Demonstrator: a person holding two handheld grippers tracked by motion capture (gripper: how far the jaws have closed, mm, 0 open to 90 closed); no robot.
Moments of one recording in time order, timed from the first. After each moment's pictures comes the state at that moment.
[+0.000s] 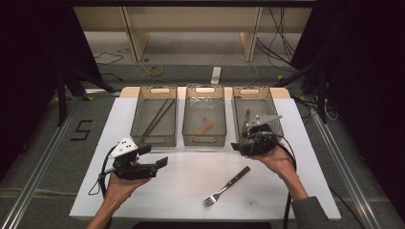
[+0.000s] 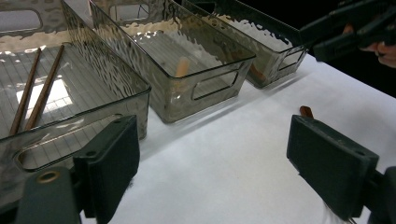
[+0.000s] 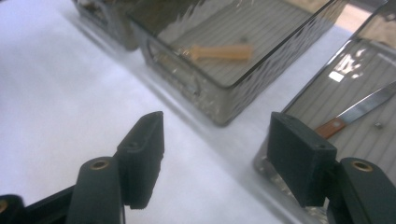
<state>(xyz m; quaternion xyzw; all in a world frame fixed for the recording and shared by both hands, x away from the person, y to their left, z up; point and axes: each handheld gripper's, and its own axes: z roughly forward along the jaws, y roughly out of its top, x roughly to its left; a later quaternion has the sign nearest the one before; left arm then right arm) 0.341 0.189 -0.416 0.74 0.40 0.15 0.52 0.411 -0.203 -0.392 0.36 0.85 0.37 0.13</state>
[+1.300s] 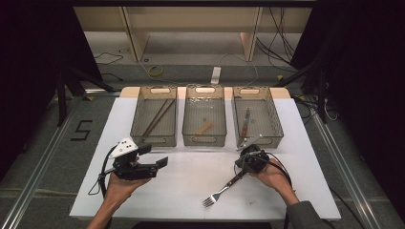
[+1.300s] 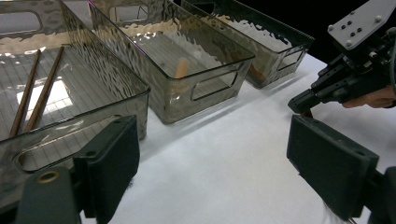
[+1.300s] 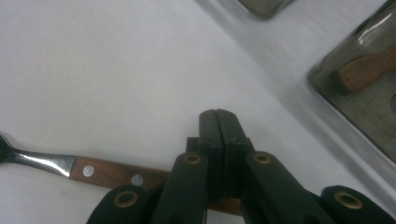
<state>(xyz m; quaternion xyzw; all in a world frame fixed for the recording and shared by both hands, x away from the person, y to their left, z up) 0.340 0.189 -0.415 0.74 0.40 0.15 0.52 0.402 -0.196 -0.462 0.33 0.91 0.25 0.10</state>
